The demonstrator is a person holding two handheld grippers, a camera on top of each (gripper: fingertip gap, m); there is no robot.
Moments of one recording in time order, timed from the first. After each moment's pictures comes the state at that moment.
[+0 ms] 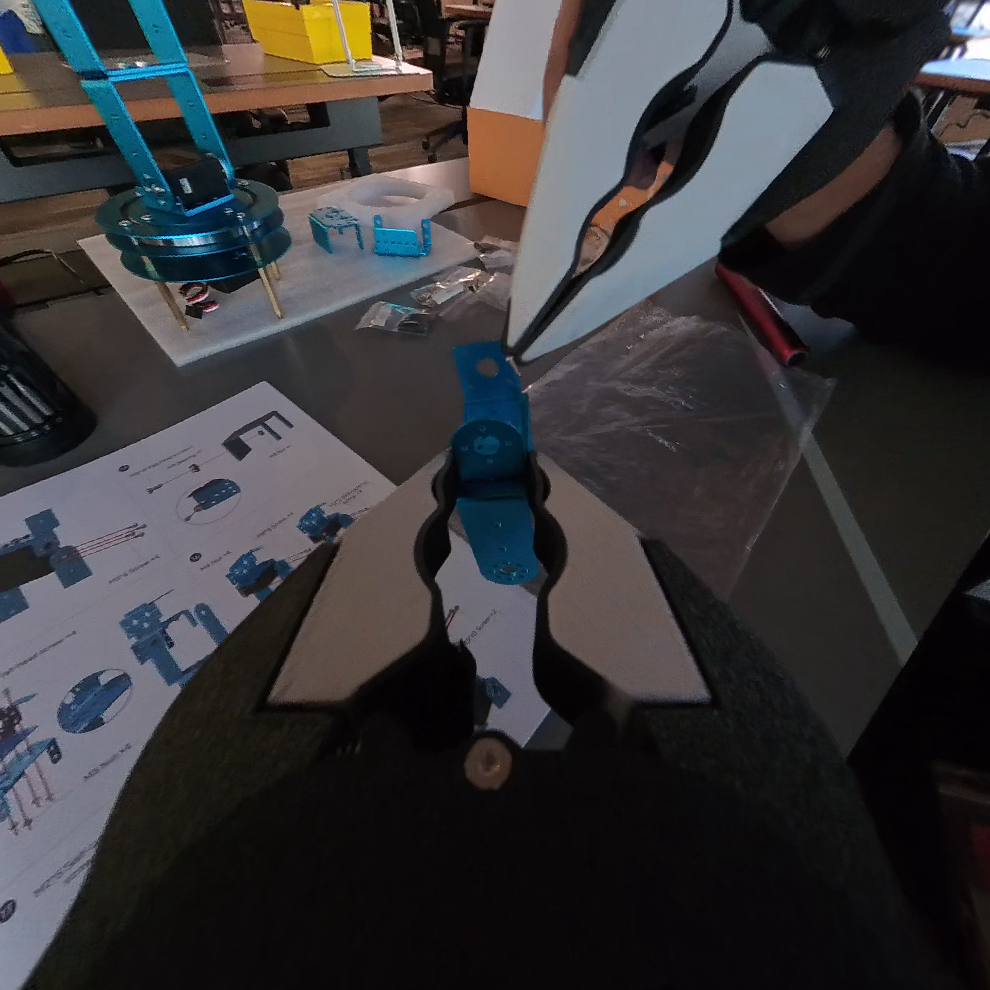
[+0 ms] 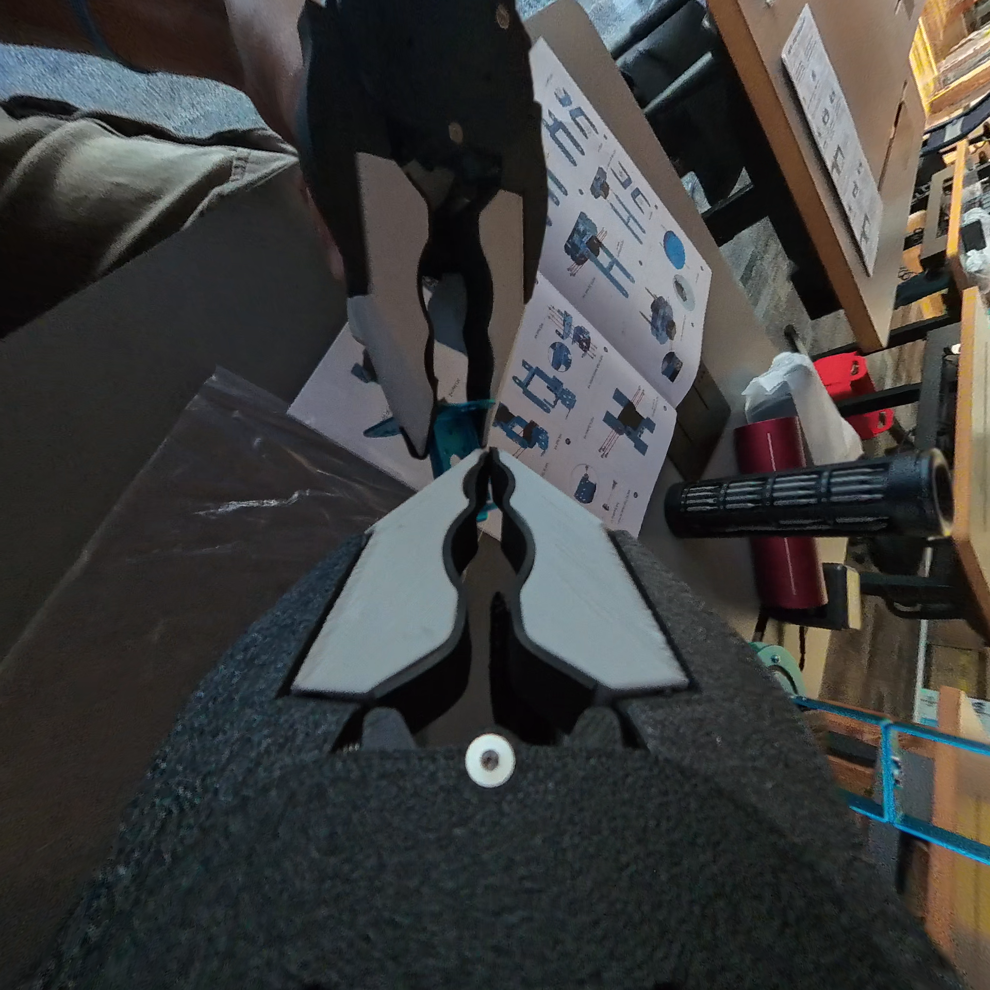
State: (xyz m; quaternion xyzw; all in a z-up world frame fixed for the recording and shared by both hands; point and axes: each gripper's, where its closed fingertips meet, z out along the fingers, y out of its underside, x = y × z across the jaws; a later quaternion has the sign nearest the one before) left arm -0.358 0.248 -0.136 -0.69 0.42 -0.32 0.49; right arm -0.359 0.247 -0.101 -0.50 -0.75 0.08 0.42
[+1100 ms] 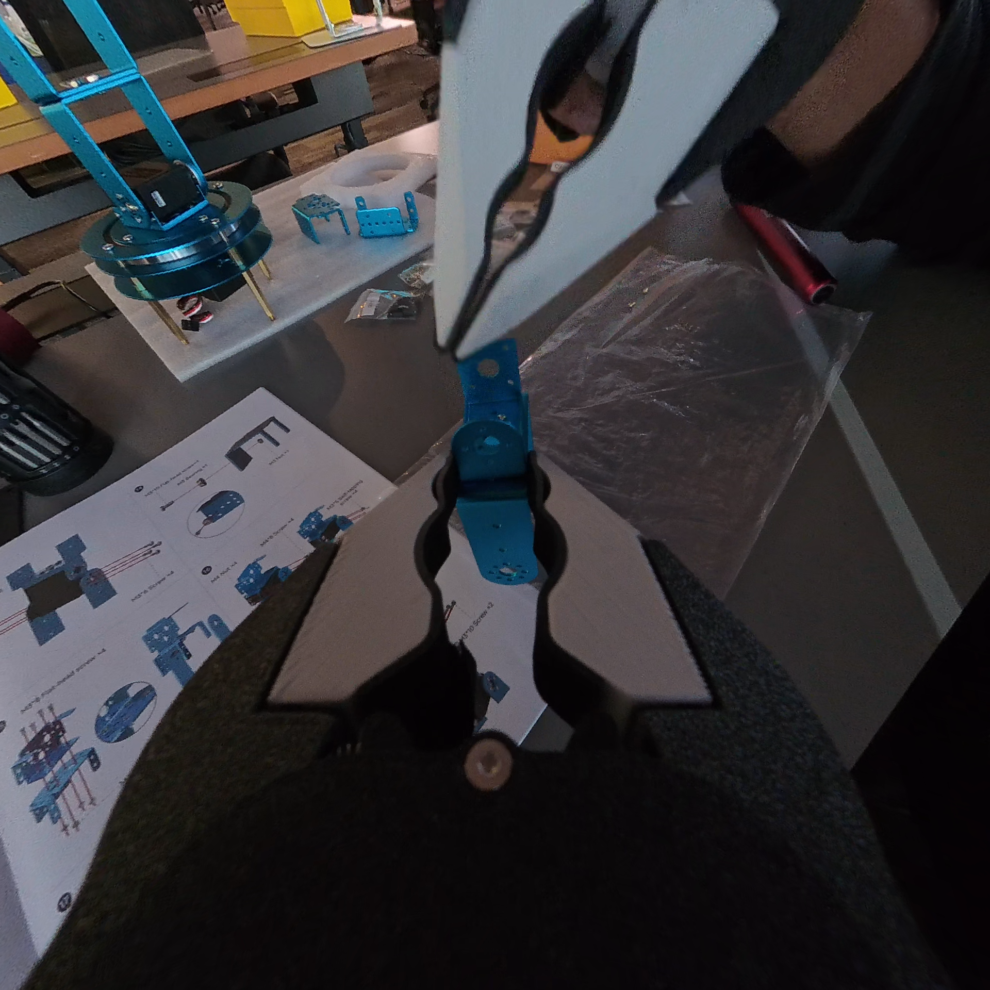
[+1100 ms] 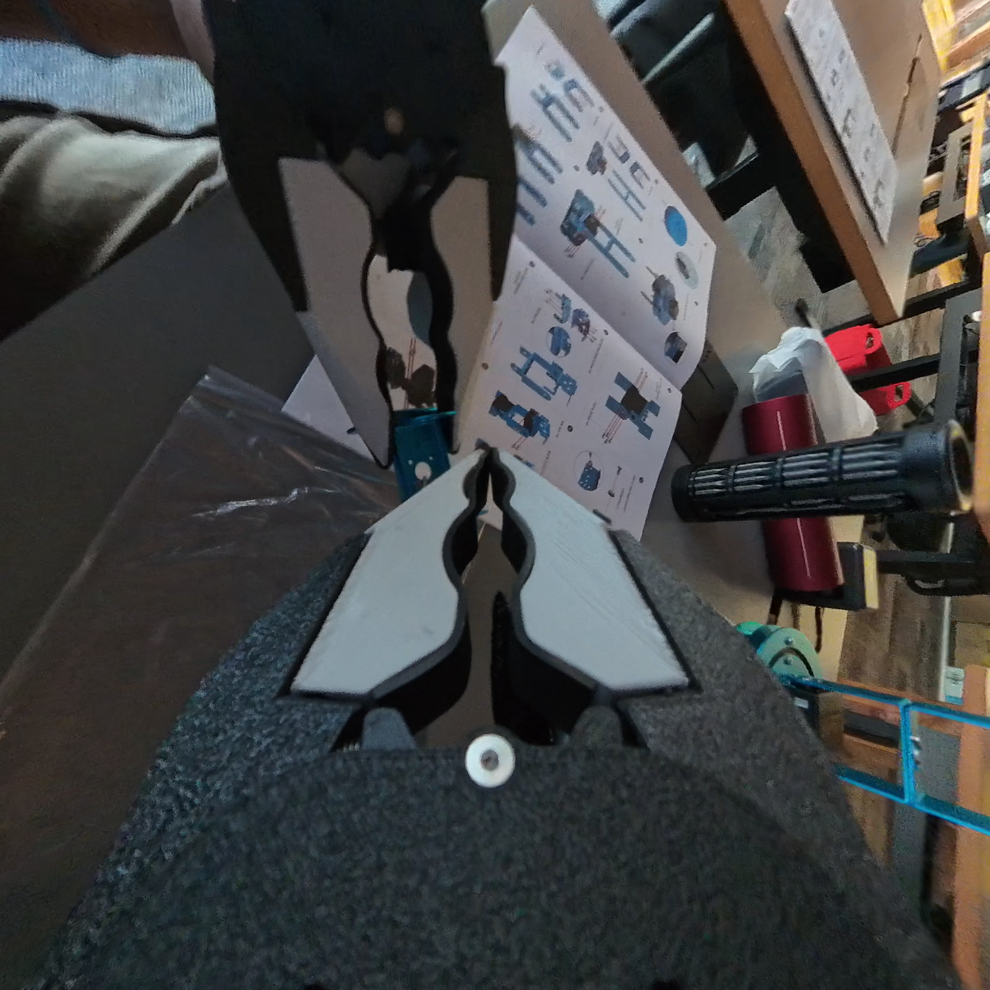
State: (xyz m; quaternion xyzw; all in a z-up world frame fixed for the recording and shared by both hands) left arm -0.350 0.239 -0.143 -0.69 0.47 -0.26 0.49; right arm -0.356 0.251 -0.102 -0.52 -0.74 0.08 0.41
